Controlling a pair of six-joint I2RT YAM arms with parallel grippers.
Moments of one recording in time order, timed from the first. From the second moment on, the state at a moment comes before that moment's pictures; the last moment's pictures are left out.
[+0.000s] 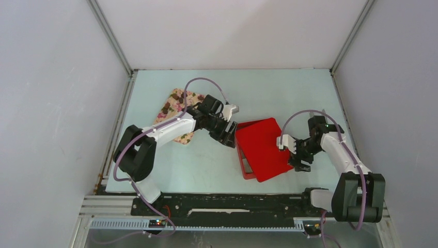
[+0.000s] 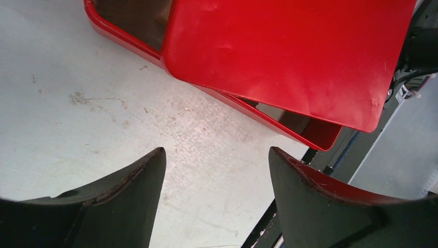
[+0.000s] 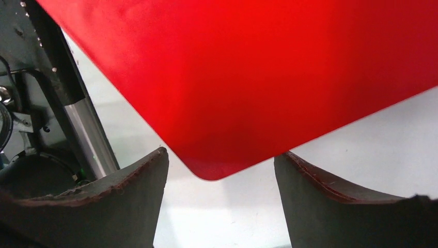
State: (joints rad) left arm -0.64 1.71 1.20 -0.51 0.52 -0.08; right arm -0.06 1.23 0.77 -1.10 -0.45 -1.44
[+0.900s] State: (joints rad) left arm -0.62 1.79 1.29 -0.53 0.45 -0.08; right arm 0.11 1.24 0.77 -1.00 -0.48 -1.15
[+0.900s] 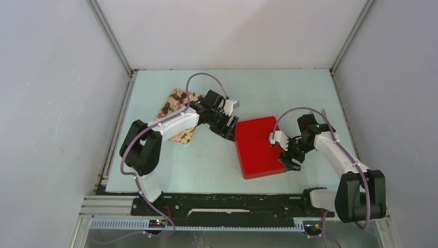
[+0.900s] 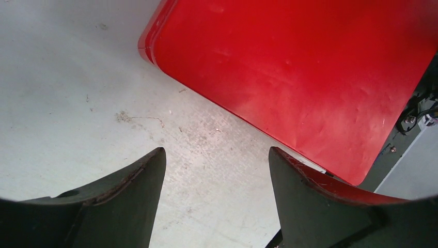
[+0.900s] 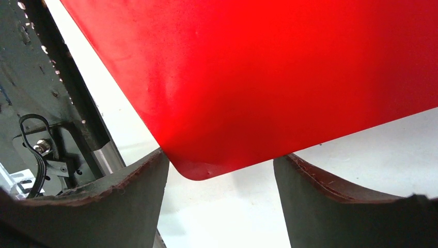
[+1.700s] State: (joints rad) left arm -0.62 1.74 1.45 -0.69 0.33 -0.04; right arm -0.11 1.14 0.85 -1.16 -0.58 -1.24
